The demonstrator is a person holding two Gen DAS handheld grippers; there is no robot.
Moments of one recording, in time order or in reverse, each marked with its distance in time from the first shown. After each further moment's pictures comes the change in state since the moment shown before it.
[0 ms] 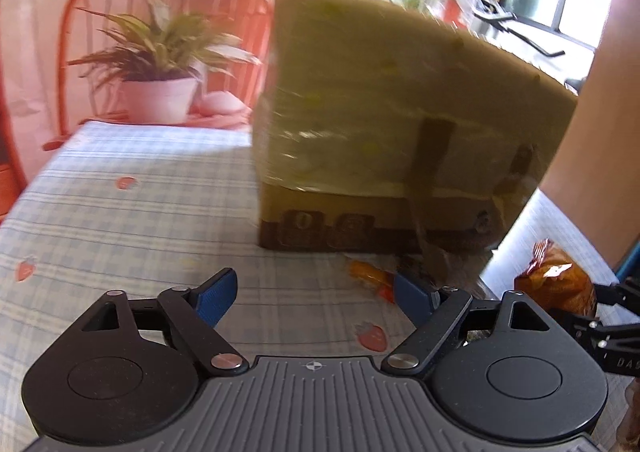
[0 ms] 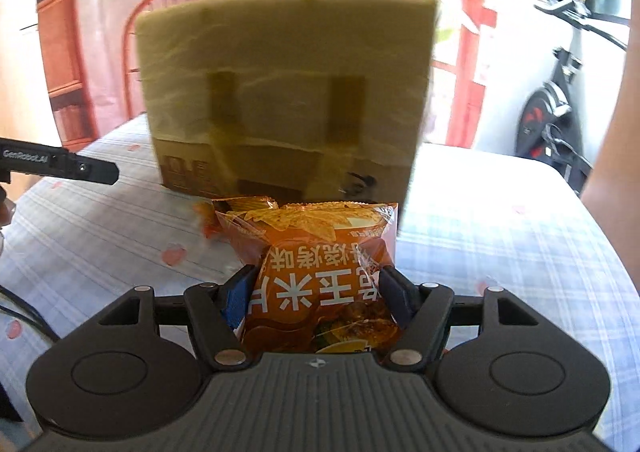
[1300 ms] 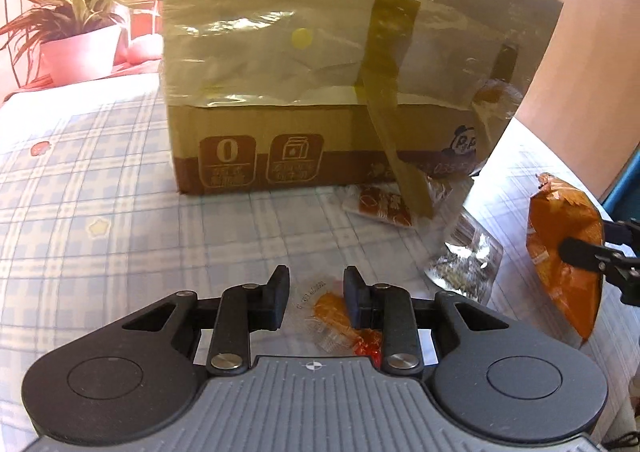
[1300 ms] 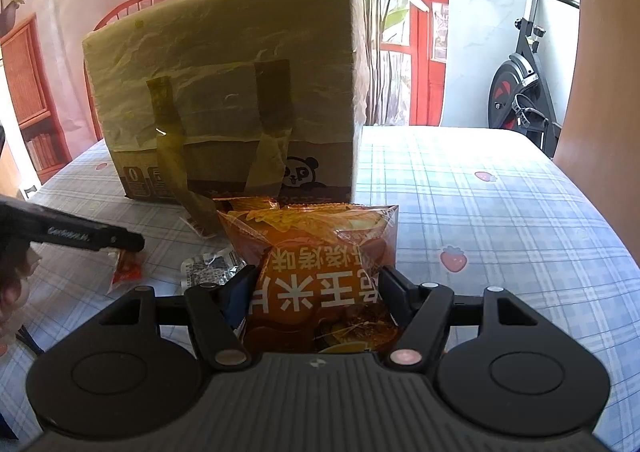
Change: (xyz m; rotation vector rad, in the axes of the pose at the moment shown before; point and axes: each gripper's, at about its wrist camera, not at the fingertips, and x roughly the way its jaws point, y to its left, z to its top) left arm 0.043 -0.009 -0.026 0.086 0.165 -0.113; right arm 0.003 -0.026 -0.013 0.108 -0.010 -0.024
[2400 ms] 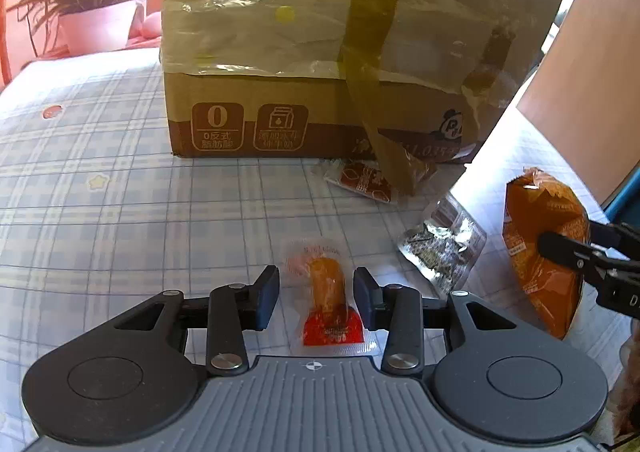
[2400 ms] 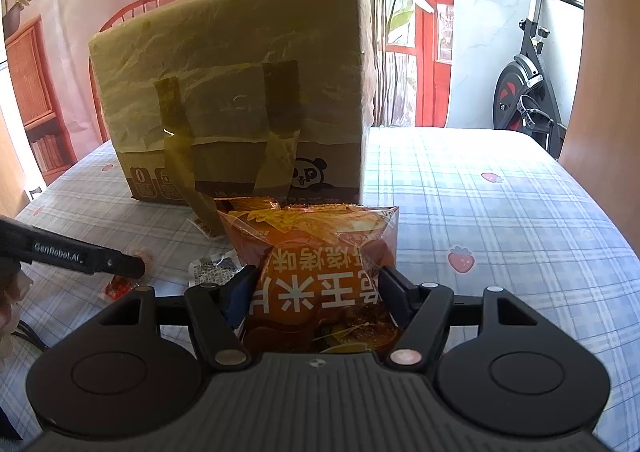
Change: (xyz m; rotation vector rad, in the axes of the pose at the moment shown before) left arm 0.001 -0.029 -0.007 -0.063 0.052 0.037; right arm 0.002 0.002 -0.001 0.002 -0.002 0.016
